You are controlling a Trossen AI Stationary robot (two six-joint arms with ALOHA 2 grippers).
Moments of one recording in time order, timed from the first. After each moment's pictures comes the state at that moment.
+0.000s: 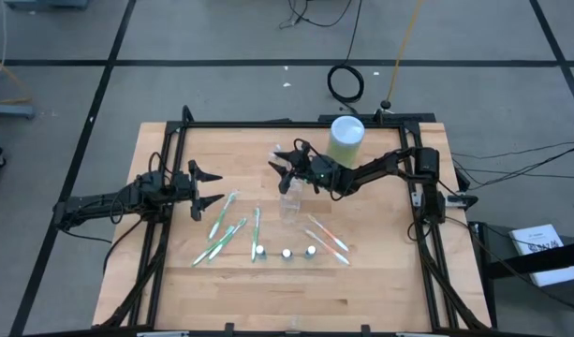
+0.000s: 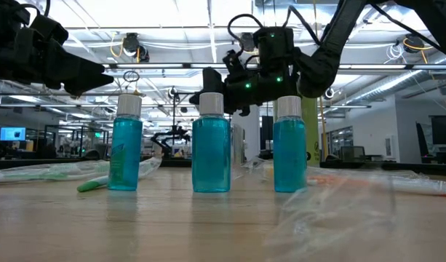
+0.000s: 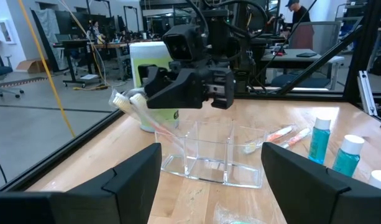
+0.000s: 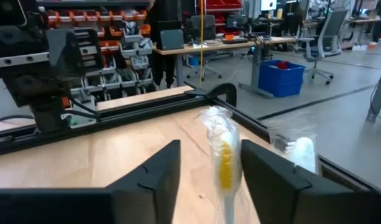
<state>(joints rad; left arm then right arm) 0.16 0.05 0.02 0.02 0.02 0.04 -0.20 2.00 0.96 1.02 0.24 0.07</state>
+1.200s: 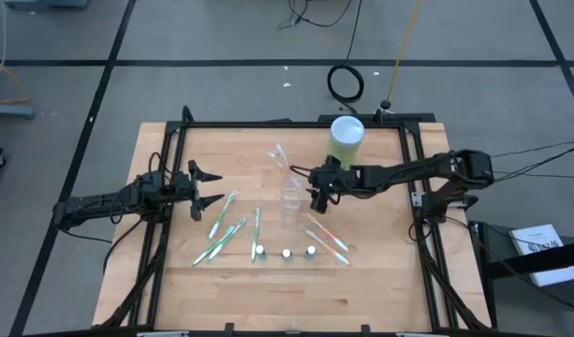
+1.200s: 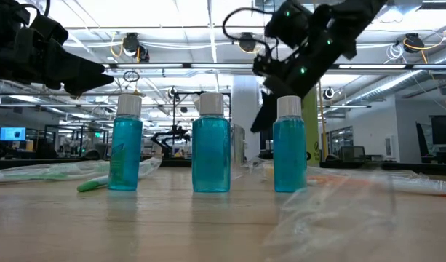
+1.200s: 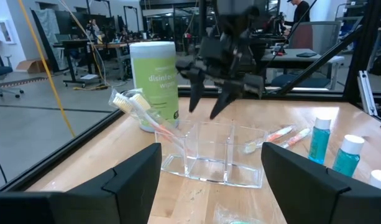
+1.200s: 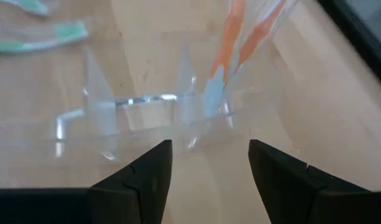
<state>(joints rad) 0.16 0.05 0.02 0.02 0.02 0.04 -0.11 1.58 0.87 -0.07 0.24 0.09</state>
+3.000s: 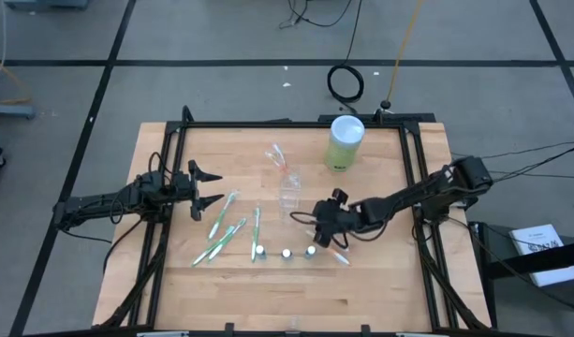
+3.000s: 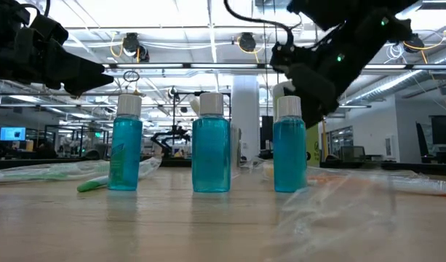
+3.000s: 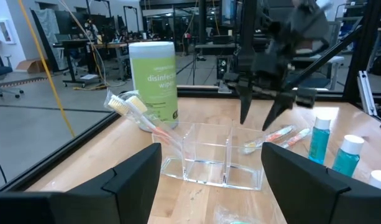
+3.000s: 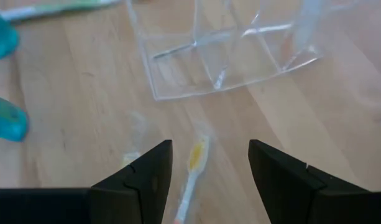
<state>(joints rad) 0.16 0.05 0.02 0.02 0.02 0.04 0.23 1.64 0.85 -0.16 0.45 0.50</state>
